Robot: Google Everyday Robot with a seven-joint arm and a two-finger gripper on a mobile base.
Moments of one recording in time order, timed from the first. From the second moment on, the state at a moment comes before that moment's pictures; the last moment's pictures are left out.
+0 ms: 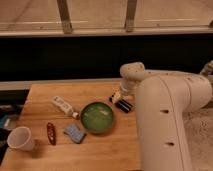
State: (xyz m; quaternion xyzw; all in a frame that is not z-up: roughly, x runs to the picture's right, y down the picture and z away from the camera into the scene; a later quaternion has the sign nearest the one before) arm 0.120 0.078 0.938 -0.31 0.15 0.55 0.76
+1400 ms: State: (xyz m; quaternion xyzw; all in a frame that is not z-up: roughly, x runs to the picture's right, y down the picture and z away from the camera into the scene) arm 0.099 0.104 0.928 -0.32 0.14 0.54 0.76
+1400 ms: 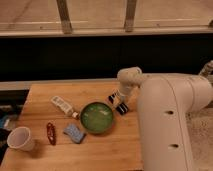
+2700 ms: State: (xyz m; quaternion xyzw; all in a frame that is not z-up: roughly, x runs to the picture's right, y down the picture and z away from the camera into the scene) arm 0.068 0.012 0.839 -0.30 0.19 0.52 0.78
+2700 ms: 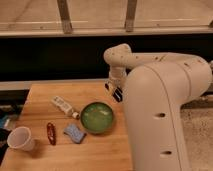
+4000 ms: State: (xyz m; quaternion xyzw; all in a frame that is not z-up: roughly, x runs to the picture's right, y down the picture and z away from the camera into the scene) arm 0.013 -0.002 0.804 -0.37 0.07 0.53 0.76
